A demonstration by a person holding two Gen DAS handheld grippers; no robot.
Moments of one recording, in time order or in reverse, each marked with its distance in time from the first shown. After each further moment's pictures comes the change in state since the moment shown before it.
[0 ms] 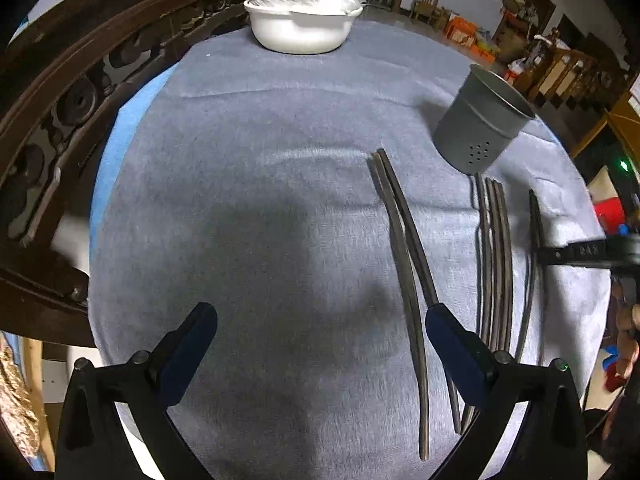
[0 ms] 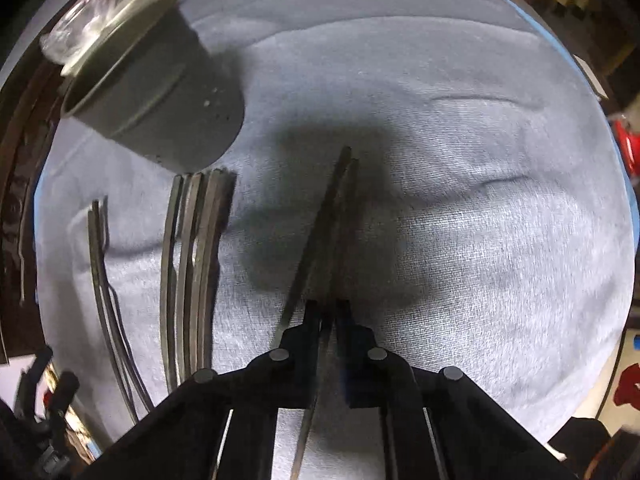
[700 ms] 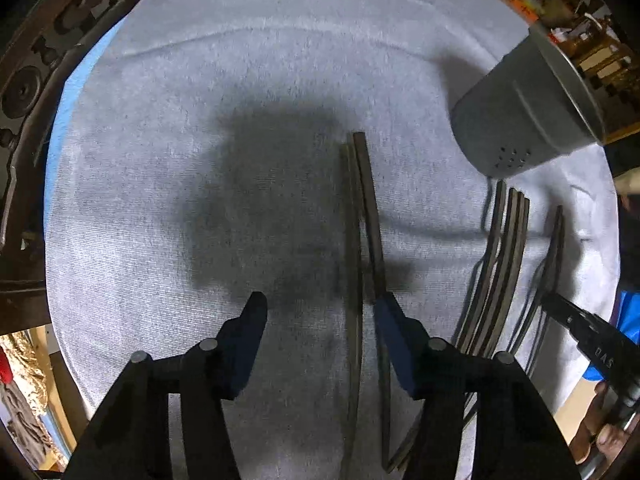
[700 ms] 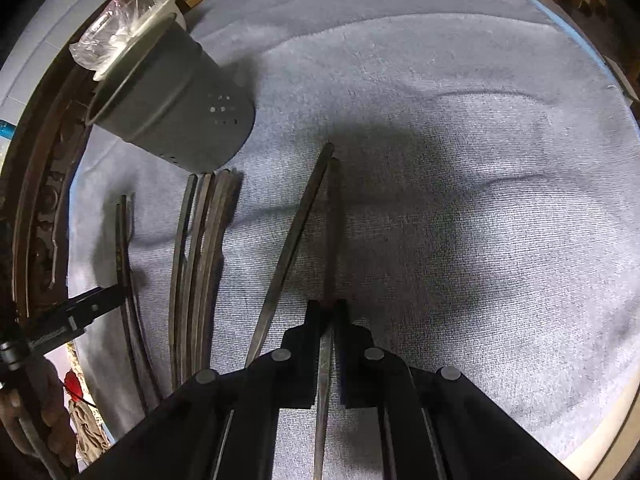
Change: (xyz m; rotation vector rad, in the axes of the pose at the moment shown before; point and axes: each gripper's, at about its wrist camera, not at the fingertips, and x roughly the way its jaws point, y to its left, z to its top) left arm 0.065 -0.044 0.062 -0.090 0.330 0.035; right arm -0.009 -0.049 -0.012 -0.024 -0.032 0.166
